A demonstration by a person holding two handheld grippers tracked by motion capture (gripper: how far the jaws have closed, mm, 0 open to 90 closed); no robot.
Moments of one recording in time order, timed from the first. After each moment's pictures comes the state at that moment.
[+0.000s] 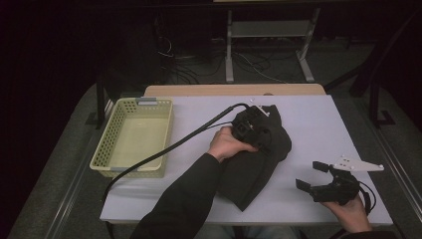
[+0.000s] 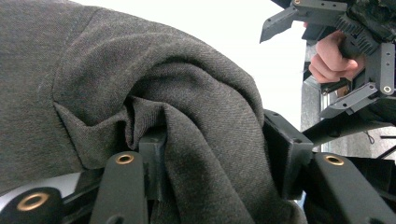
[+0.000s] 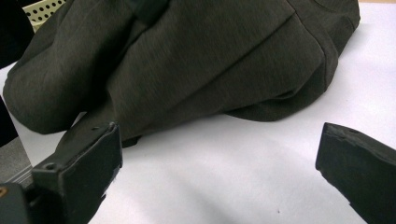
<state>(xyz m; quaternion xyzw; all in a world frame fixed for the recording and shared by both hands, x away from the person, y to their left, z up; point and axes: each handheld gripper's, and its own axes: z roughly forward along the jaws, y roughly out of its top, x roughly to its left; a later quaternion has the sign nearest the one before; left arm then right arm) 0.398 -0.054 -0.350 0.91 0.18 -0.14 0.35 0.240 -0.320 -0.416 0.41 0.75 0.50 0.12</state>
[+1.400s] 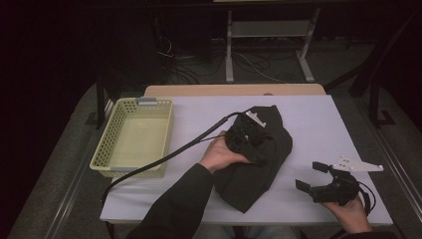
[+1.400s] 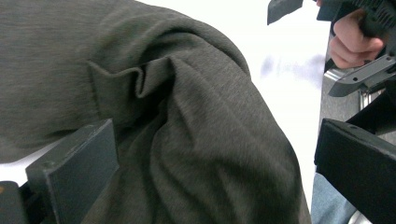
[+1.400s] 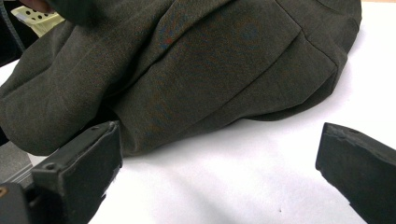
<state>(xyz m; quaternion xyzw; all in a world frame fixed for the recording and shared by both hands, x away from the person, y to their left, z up) 0.364 -0.033 -0.345 0.91 0.19 -0.07 0.35 0.238 -0.319 -0.416 0.41 0.75 0.50 0.12</state>
